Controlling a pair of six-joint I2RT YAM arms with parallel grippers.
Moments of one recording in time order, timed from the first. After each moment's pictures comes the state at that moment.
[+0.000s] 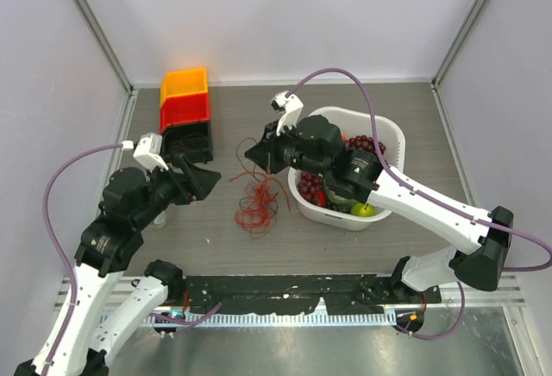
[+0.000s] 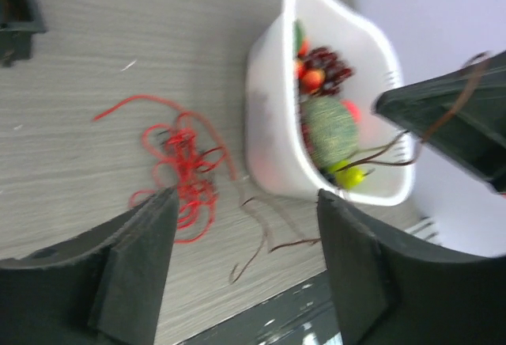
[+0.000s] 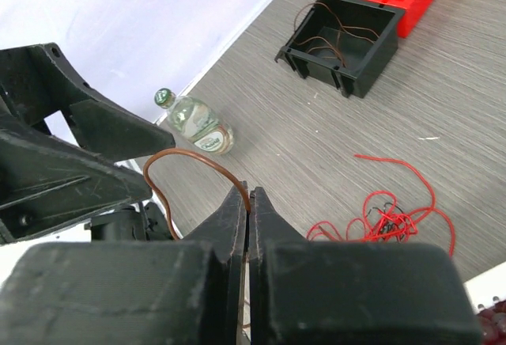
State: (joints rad) left arm -0.40 0.62 0.97 -0.71 0.09 -0.63; right arm 0.98 1.38 1.36 -0.23 0.01 0.45
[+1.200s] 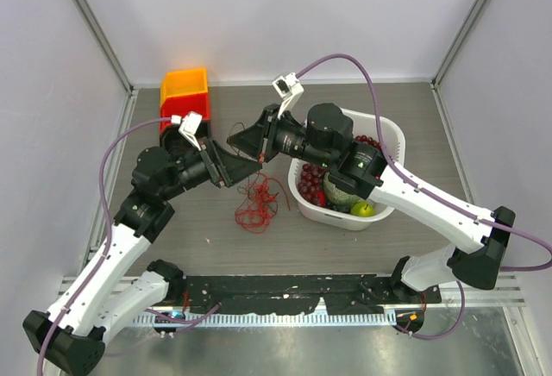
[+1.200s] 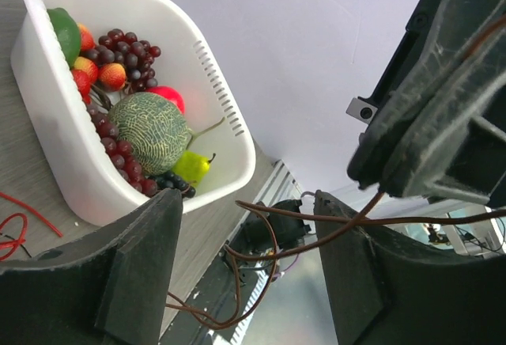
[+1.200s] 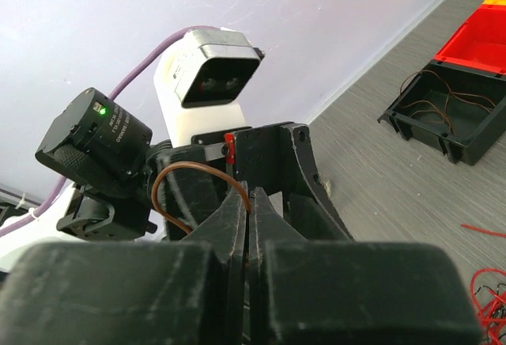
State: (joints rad) left arm -0.46 0.79 0.81 -0.01 0.55 -0.84; right arm 0.98 1.39 1.46 -0.06 -0.14 0.60
